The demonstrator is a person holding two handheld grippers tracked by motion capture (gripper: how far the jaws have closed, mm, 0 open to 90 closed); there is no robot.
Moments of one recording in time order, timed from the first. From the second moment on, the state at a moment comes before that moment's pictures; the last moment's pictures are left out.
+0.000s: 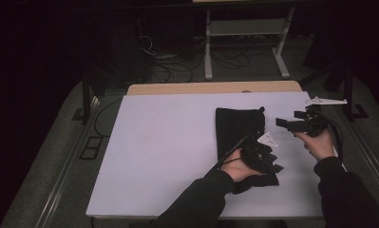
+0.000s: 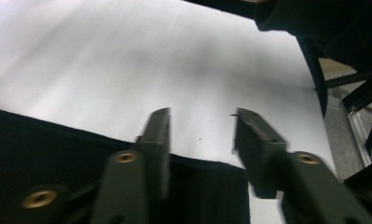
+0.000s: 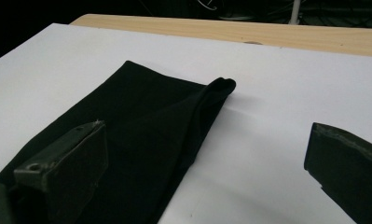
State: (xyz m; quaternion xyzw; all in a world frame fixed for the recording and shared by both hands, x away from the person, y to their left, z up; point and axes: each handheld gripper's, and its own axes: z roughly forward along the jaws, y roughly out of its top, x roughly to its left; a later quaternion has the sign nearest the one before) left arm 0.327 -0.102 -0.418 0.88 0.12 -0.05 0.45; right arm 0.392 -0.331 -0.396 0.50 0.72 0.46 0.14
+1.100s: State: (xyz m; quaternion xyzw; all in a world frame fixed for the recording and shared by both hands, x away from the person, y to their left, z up) left arm 0.327 -0.064 -0.392 0.87 0.14 0.01 0.47; right arm 0.332 -0.337 -0.385 0.47 0.72 0.47 0.17
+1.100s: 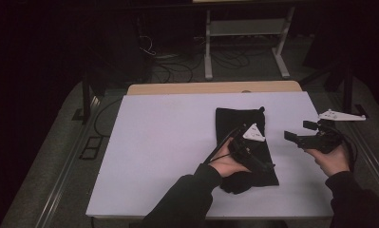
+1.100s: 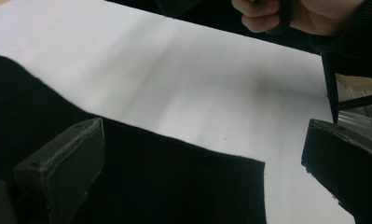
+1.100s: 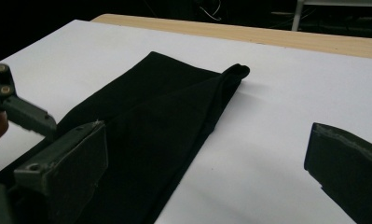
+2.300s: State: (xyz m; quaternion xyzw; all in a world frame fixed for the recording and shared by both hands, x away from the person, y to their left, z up) left arm 0.329 0.026 -0.382 0.86 0.18 0.06 0.47; right arm 0.289 -0.335 -0.396 0.45 0.73 0.48 0.17
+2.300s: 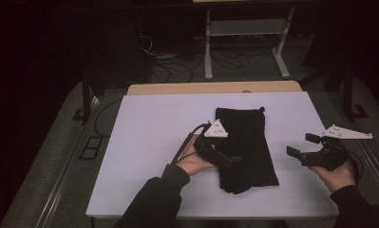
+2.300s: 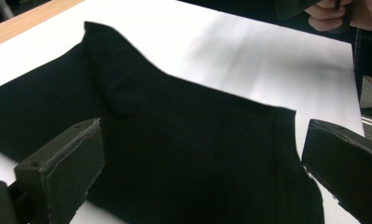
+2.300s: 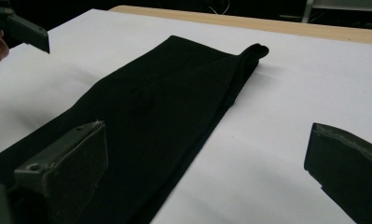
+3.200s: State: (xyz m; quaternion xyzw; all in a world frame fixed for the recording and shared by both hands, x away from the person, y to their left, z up) left arm 0.316 0.095 -0.382 0.85 0.22 0.07 0.48; right arm 0.271 -0.337 -0.403 0.45 0.74 0.48 0.16
